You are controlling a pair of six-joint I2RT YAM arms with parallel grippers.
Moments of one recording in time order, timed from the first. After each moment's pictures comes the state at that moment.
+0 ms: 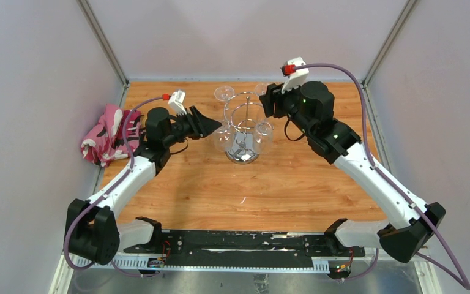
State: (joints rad) left arm -0.28 1.19 0.77 0.27 0.52 -0.70; right arm 0.67 1.24 1.37 -0.24 0.16 0.06
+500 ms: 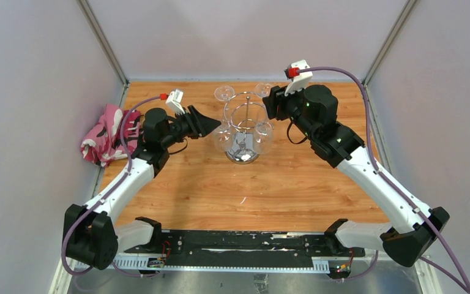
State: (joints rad) left arm -0.30 1.17 0.77 0.27 0.50 -0.71; right arm 0.67 1.19 1.33 -0.24 0.18 0.06
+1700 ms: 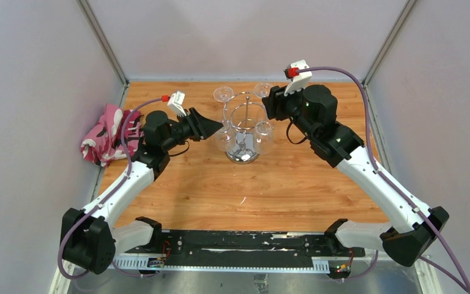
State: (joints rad) left arm -0.33 1.13 0.76 0.27 0.50 -0.74; right arm 0.67 1.19 1.33 -0.24 0.17 0.07
